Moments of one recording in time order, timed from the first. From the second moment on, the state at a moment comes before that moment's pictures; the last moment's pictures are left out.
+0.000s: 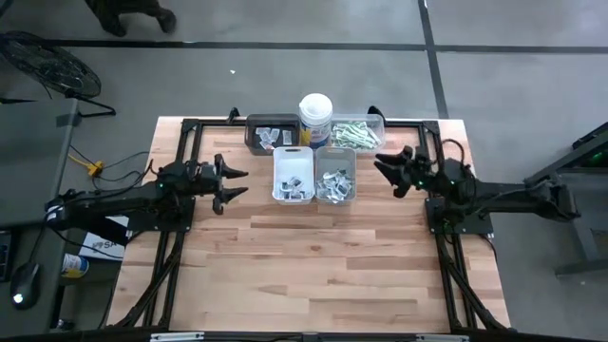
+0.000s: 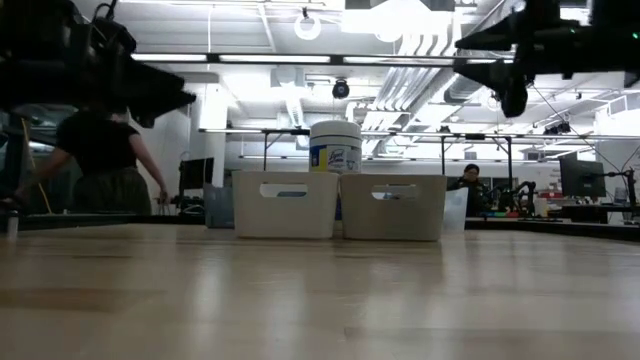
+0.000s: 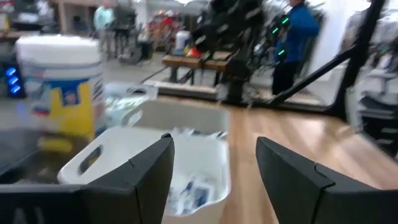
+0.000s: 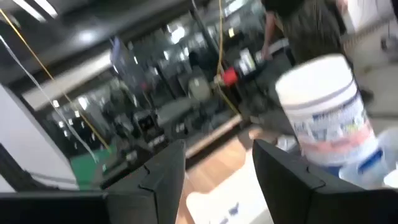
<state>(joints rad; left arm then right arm) 0.32 0.39 0.03 0.40 0.20 -0.08 -0.22 0.56 0.22 0.45 0.13 0.52</state>
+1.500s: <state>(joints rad) -0.17 0.20 0.25 -0.30 -0.17 0.36 -0.33 0.01 0.10 0.13 -0.03 0.40</state>
